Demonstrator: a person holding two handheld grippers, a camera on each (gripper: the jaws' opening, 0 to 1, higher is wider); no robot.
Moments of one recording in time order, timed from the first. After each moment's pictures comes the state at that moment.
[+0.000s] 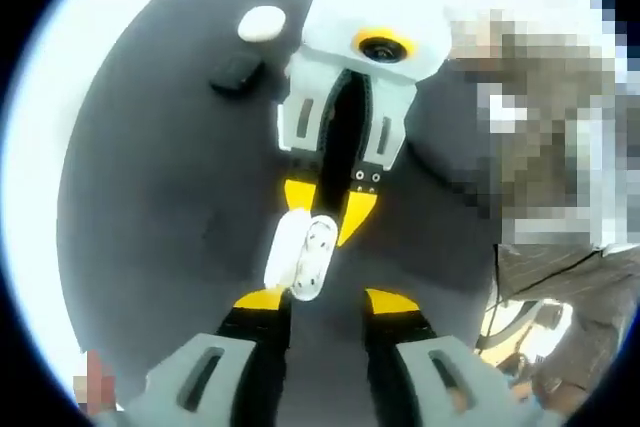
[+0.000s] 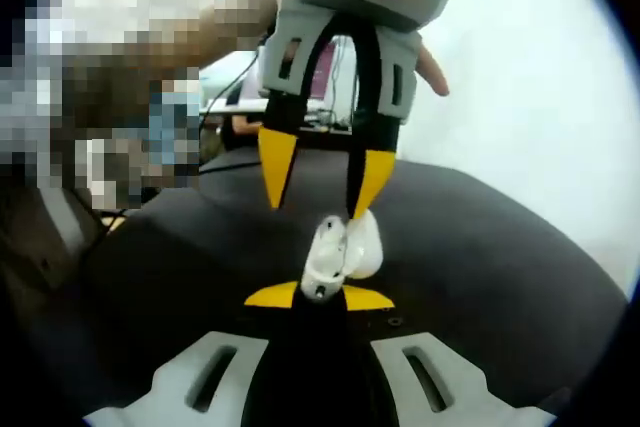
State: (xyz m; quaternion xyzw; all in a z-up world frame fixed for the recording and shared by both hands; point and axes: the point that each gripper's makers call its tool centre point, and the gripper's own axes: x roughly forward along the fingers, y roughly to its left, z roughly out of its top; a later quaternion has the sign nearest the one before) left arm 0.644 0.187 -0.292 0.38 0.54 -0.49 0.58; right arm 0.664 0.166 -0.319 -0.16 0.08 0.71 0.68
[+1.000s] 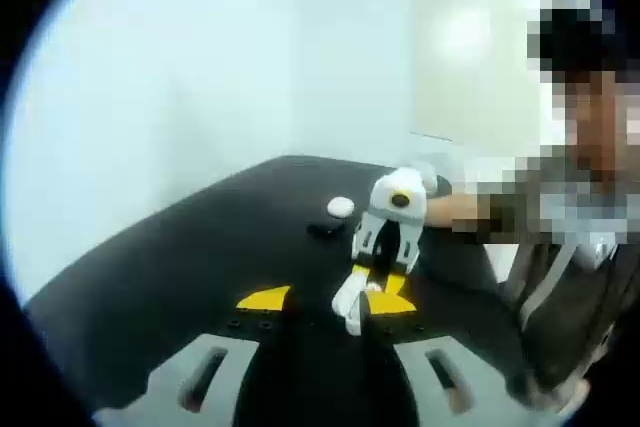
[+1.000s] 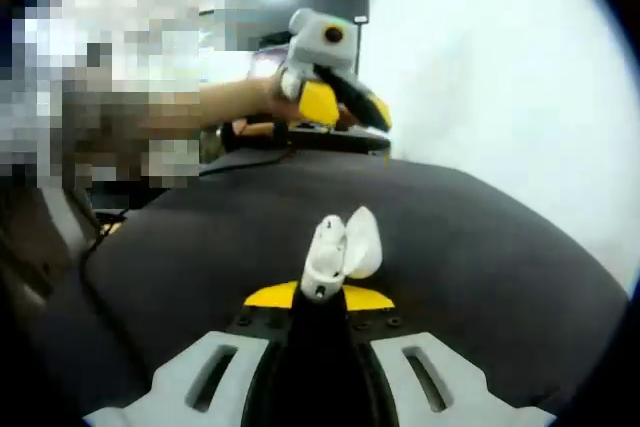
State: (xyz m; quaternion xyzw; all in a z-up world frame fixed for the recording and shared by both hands) left arm 0.674 0.227 -0.241 0.10 0.15 -0.53 0.83; right arm 0.664 0.165 -0.319 -0.16 0.08 0.71 0.68
